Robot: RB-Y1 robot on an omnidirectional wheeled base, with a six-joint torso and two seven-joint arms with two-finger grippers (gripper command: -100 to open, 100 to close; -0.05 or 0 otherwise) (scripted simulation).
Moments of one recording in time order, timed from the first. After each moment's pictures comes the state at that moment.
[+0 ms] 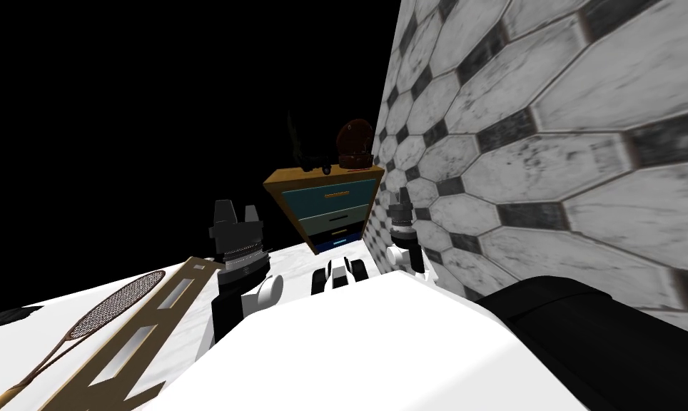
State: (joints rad) left arm 0.54 0.00 -0.06 -2.38 -0.04 -0.46 -0.14; right arm 0.48 -0.11 -0.05 -2.23 -0.04 -0.60 0.21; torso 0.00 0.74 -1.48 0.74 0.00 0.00
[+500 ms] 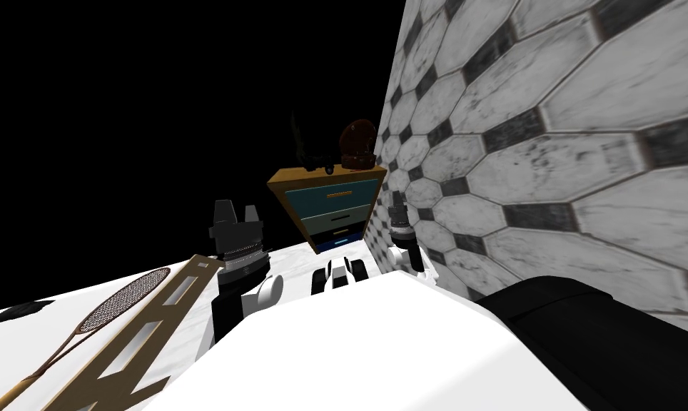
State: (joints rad) left arm 0.54 0.00 -0.06 -2.38 -0.04 -0.46 -0.14; right arm 0.47 -0.16 -0.06 -2.17 0.00 -0.64 0.34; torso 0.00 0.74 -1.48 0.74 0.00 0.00
